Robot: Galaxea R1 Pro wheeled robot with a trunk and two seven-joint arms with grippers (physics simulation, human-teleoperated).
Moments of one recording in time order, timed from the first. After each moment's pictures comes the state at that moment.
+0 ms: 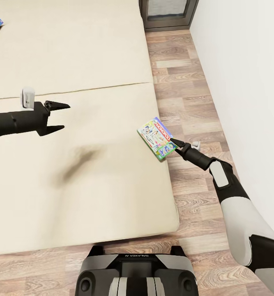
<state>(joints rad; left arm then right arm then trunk) -1.12 0.49 -0.01 -1.59 2.19 0.88 0.93 -1.05 -0.08 -0.22 -0.77 -0.65 0.68 0.66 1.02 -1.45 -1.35</state>
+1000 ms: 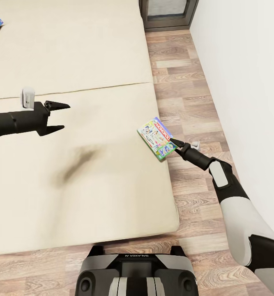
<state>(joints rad) -1.12 0.49 -0.01 -1.59 2.19 0.88 0.93 -1.05 -0.08 -0.22 -0.77 -0.64 0.68 0.66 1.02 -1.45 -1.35</state>
